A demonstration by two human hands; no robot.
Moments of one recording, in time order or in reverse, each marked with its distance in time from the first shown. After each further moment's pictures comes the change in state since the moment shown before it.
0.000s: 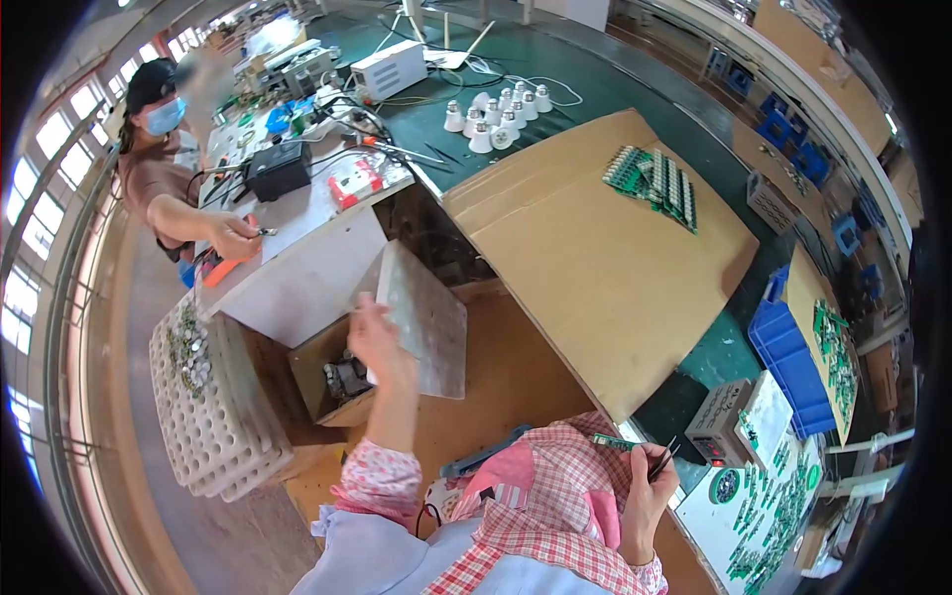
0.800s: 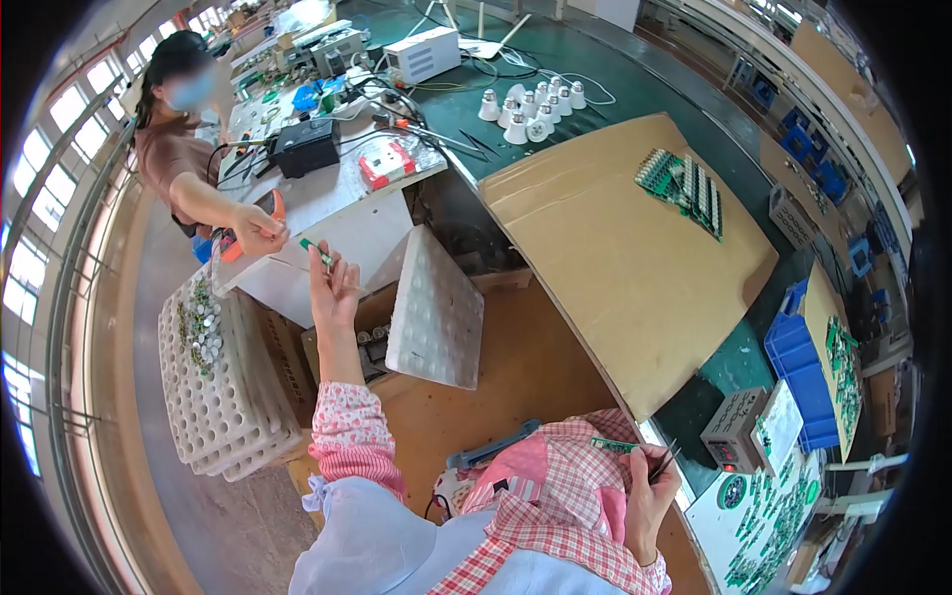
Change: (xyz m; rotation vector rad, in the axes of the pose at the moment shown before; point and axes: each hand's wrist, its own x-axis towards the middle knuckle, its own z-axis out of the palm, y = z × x) left_hand 0.140 0.037 -0.051 -0.606 -0.467 -0.303; right_hand -0.014 -0.009 0.022 -0.050 -0.113 0.006
